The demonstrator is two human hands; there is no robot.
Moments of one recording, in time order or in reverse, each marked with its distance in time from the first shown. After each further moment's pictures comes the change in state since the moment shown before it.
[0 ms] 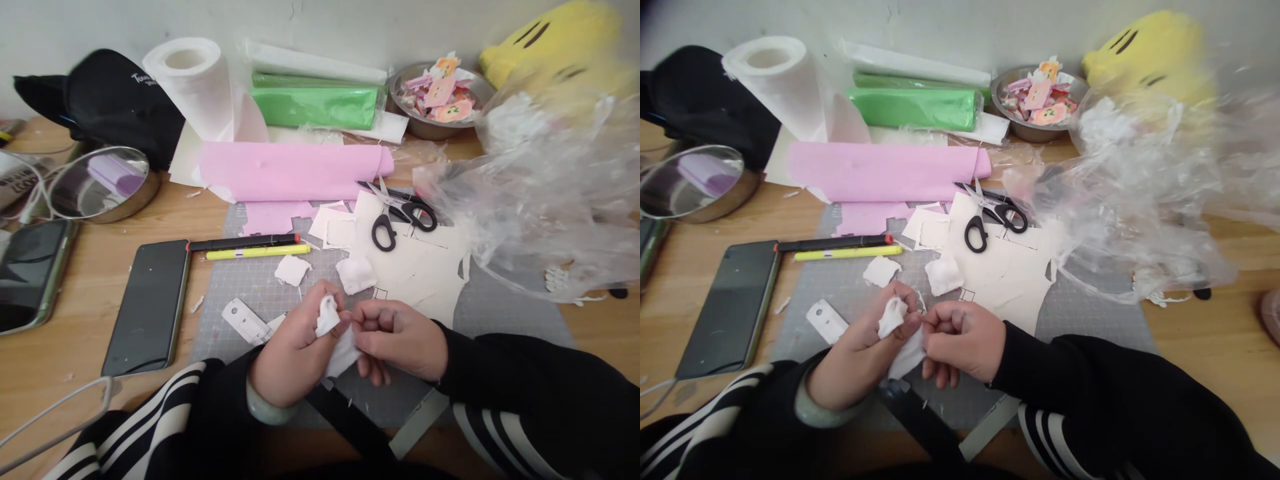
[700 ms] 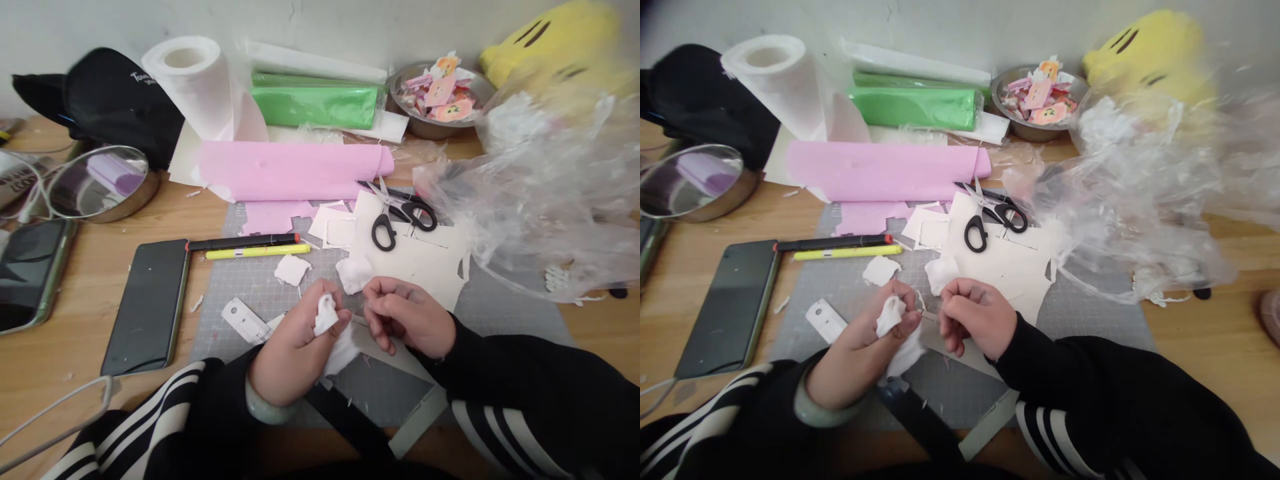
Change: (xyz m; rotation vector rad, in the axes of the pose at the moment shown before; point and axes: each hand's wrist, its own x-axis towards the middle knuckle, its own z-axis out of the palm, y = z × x) left_hand 0.000 0.004 0.000 0.043 0.043 0.019; right_hand 0.001 -0.012 -0.005 0.157 0.239 -0.112
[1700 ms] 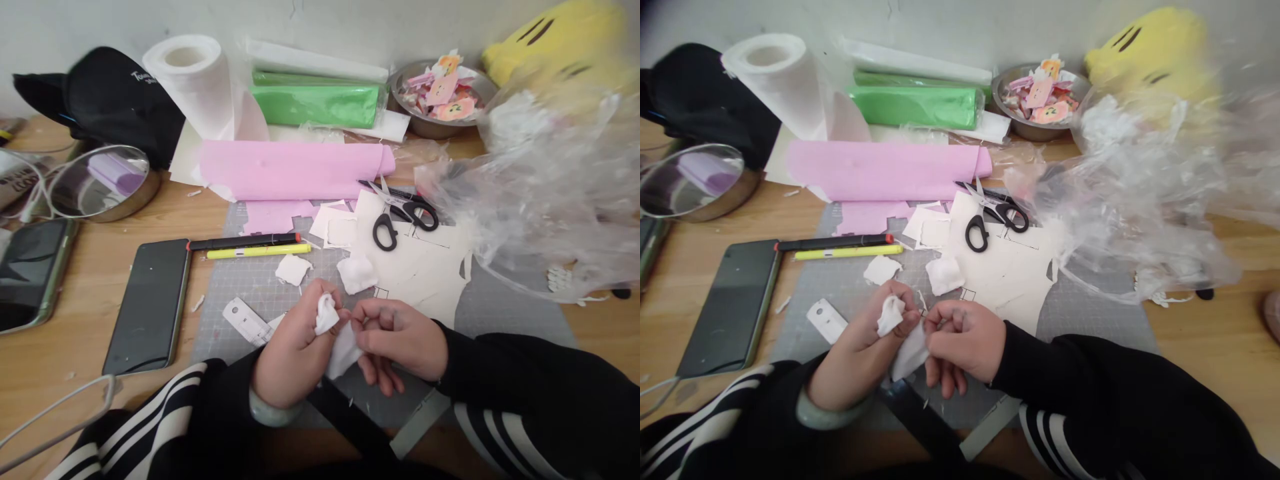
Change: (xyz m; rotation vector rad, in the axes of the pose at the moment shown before) left_hand 0.000 -0.002 0.002 0.032 0.053 0.002; right_hand -0.003 0.010 0.006 -0.140 -0.256 0.189
